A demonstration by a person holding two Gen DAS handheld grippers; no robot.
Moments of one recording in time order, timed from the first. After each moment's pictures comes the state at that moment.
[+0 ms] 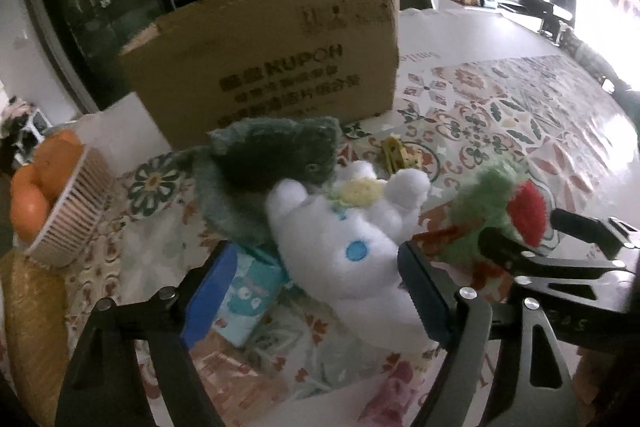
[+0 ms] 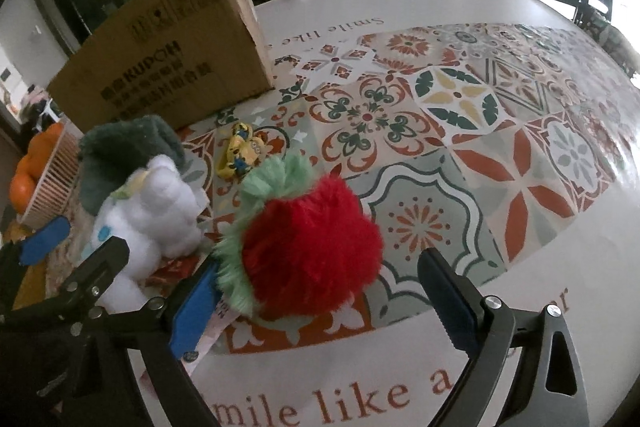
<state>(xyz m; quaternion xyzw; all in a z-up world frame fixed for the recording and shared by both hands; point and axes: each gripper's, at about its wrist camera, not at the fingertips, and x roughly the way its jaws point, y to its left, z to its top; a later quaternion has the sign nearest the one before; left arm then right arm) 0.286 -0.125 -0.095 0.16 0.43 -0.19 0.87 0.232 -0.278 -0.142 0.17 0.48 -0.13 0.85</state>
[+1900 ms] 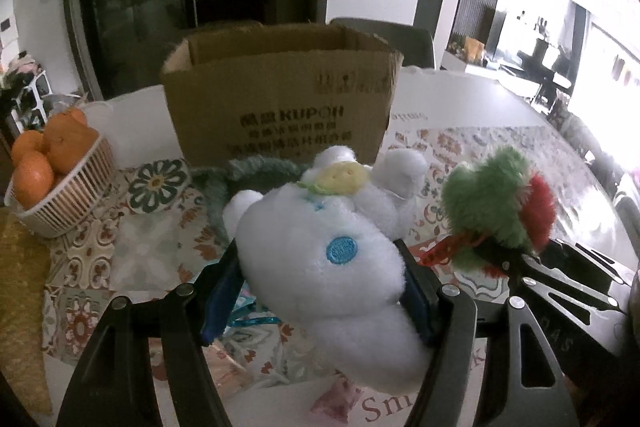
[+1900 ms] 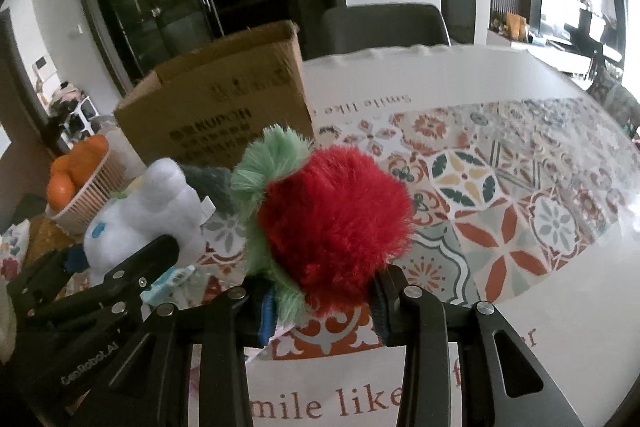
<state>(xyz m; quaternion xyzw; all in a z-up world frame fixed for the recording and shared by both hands) 0.270 -0.107 -0.053 0.05 0.40 -0.20 0.89 0.215 -0.256 -0.073 0.12 0.40 -0.09 0.91</state>
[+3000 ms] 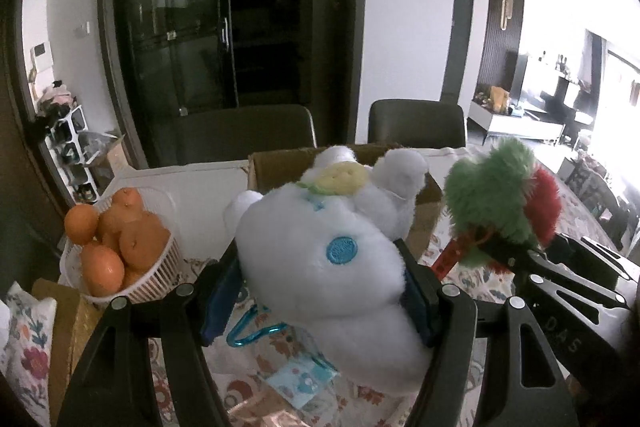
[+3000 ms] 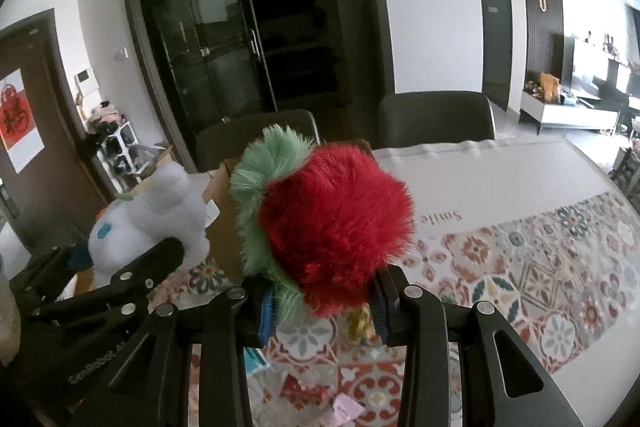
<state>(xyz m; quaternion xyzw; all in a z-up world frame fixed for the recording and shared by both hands) 0.314 -0.076 0.056 0.04 0.32 -0.15 0.93 0.277 -0.222 0.043 0.09 0.31 -0.03 0.95</state>
